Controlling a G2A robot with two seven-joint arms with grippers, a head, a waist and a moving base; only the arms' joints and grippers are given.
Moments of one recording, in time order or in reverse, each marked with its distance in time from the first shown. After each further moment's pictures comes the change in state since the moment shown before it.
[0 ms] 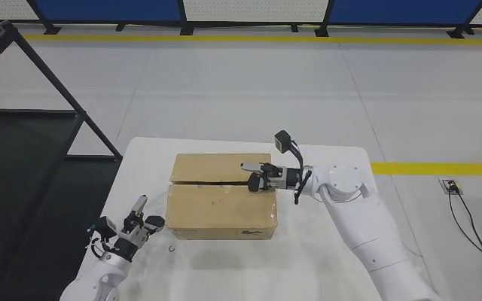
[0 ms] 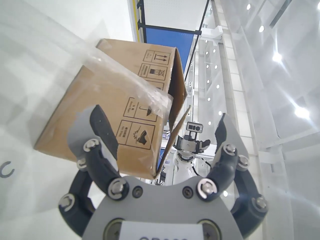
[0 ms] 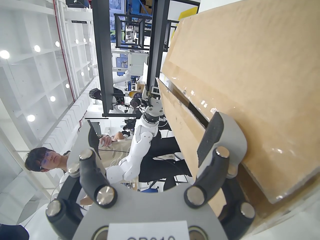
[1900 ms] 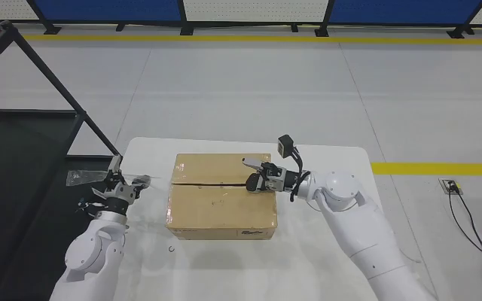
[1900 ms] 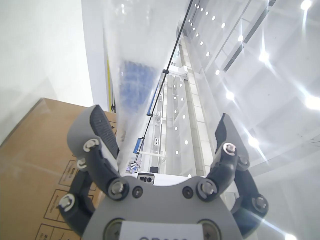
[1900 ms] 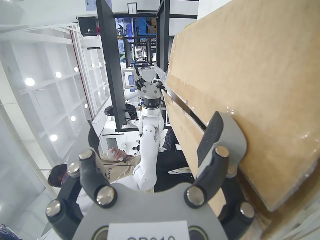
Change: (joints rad) left arm -0.304 -0.050 0.012 0.184 -0.179 -0.008 0.176; right arm -0.039 0.005 -0.033 -0.003 0.118 0.049 -0.145
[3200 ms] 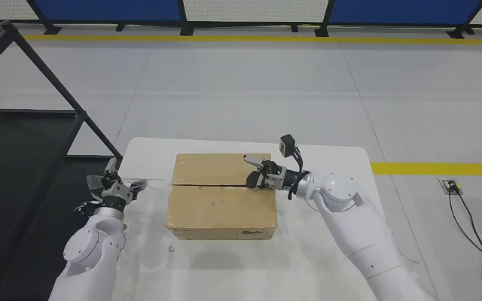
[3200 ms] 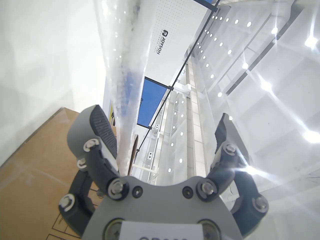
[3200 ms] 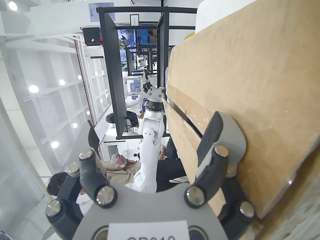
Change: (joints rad) left arm -0.048 -0.017 -0.027 0.078 -0.056 0.138 0.058; right arm 0.013 -0.006 -0.018 0.039 0.011 -0.017 -0.049
